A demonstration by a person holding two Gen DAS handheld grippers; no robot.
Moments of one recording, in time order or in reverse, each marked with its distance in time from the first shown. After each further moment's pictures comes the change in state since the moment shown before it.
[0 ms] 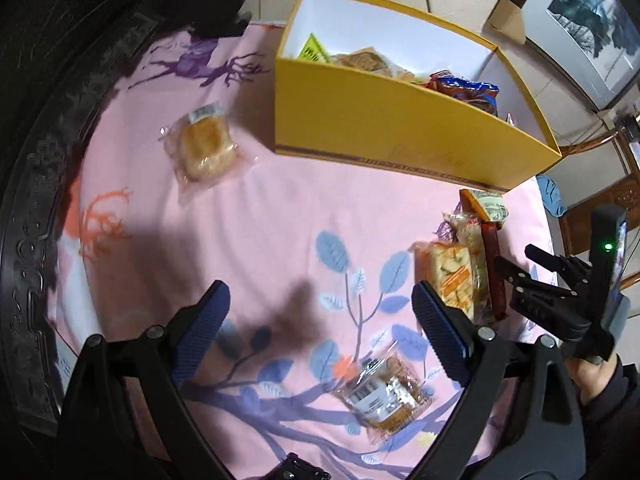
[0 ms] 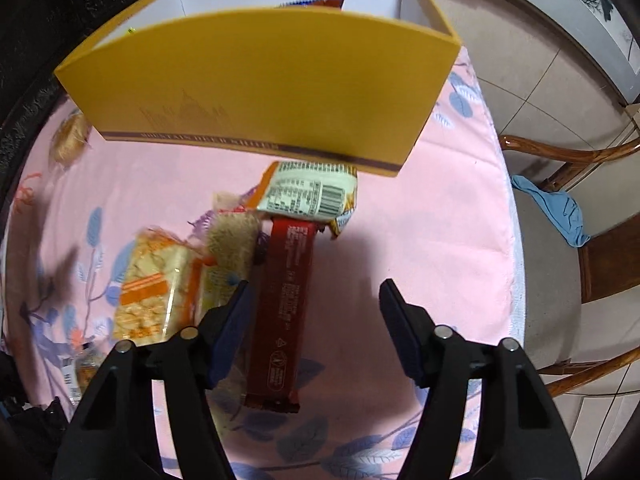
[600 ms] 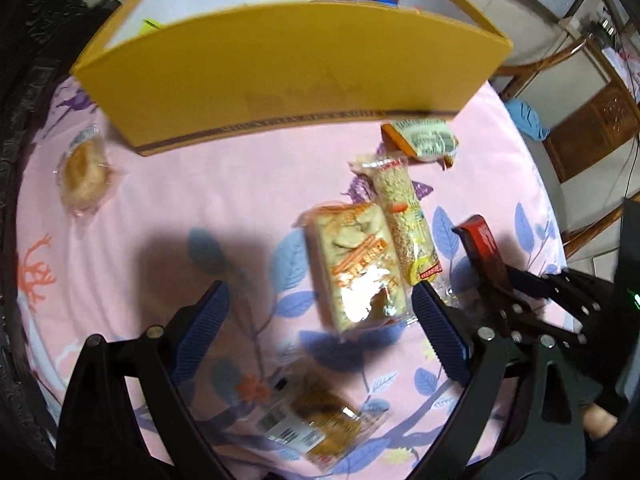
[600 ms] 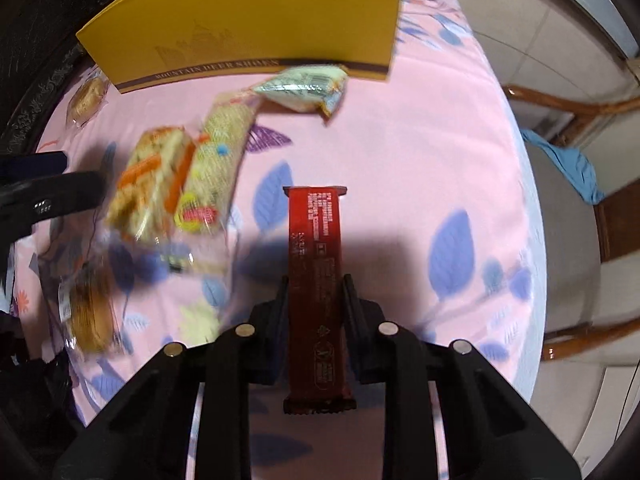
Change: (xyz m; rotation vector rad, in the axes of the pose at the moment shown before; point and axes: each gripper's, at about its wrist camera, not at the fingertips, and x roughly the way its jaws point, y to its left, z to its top) left arm 0.061 -0.106 -0.010 0.260 0.099 -0.025; right arm -0.010 -0.016 -0.073 0.062 0.062 0.082
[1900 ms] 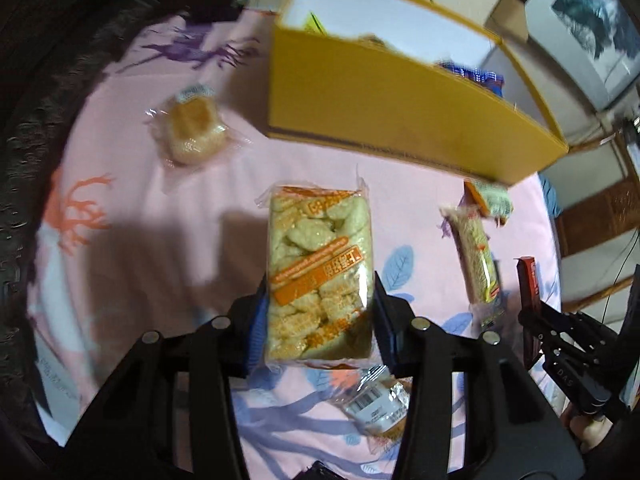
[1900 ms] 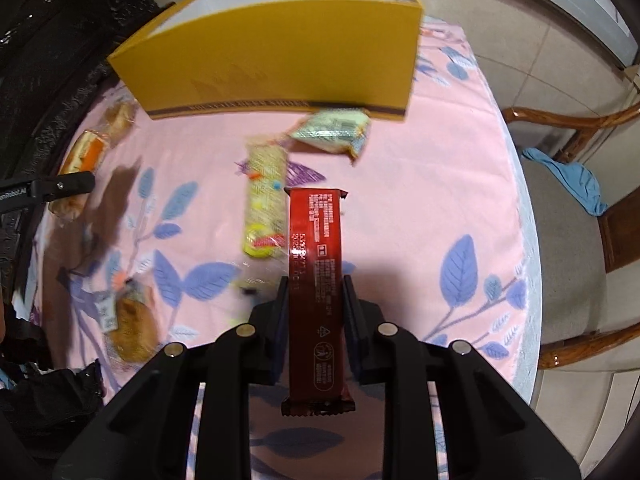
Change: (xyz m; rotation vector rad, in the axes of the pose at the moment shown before) left arm -0.036 0.107 -0.029 -0.276 -0.116 -0.008; right arm -0.040 0.025 0.017 -0.028 -0.097 0.053
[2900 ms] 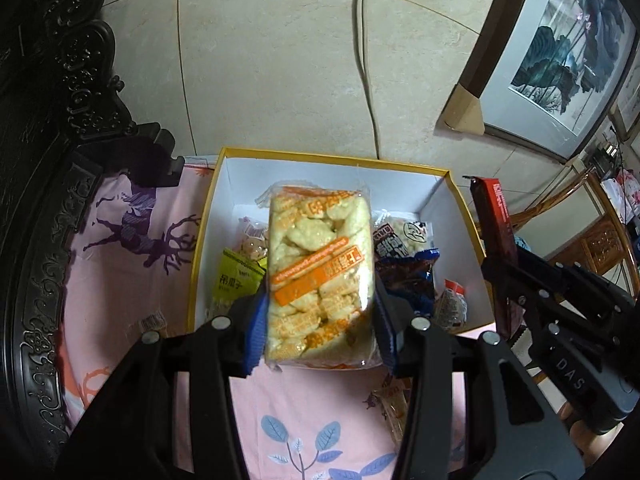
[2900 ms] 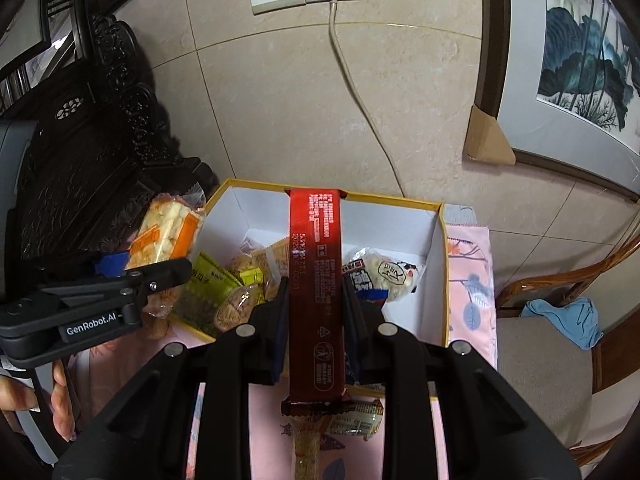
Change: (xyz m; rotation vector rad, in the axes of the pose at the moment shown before) left arm -0.054 -0.088 0.175 0.122 -0.228 -0.049; right arm -0.070 0.022 0.209 -0.066 -0.335 0.032
